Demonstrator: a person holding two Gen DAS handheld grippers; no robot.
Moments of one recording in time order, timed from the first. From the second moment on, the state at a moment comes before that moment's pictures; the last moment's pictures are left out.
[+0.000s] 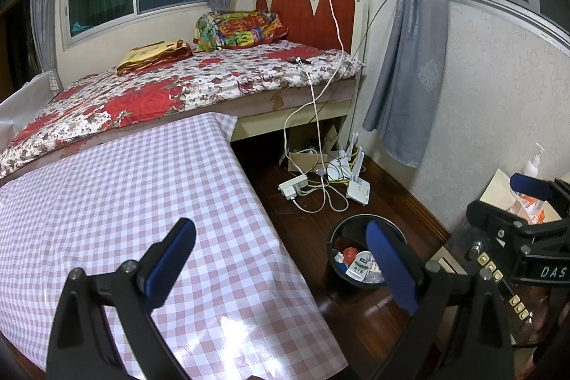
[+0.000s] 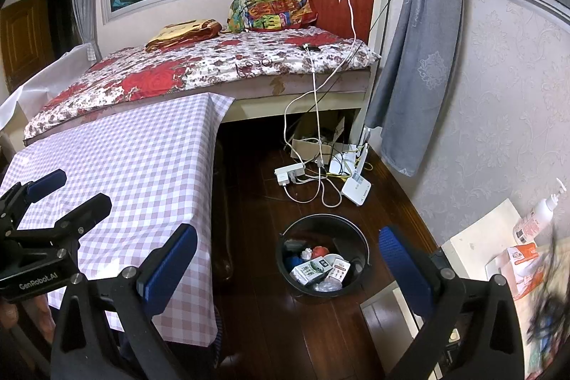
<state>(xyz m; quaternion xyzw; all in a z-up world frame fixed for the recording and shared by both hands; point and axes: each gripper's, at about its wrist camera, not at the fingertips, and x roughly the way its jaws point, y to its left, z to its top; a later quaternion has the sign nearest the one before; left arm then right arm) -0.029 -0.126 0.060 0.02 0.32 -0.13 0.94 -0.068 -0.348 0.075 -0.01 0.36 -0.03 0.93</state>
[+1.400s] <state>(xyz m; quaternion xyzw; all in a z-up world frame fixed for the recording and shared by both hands) -0.027 -0.128 0.065 0.03 0.31 -0.13 0.94 -0.069 -0.352 0.076 -0.01 0.36 -0.03 0.93</state>
